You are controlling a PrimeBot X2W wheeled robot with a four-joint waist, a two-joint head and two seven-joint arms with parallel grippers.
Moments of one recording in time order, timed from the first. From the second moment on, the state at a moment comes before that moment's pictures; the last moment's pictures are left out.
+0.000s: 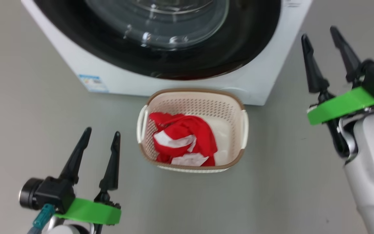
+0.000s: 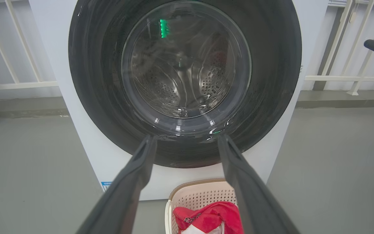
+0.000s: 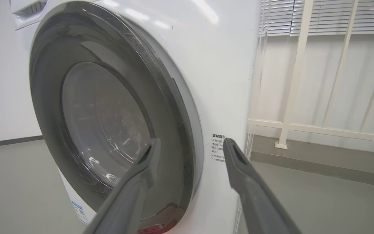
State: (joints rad) left arm -0.21 0.05 -0.06 0.12 -0.15 -0.13 -0.25; right arm -0.63 -0.19 0.09 0.44 0.31 0.13 -0.26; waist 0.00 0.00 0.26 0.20
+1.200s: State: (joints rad) left arm 0.00 0.08 0.11 0.07 -0.16 -0.13 -0.25; right arm -0.18 -0.16 0.03 0.12 0.35 0.13 -0.26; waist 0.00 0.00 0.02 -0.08
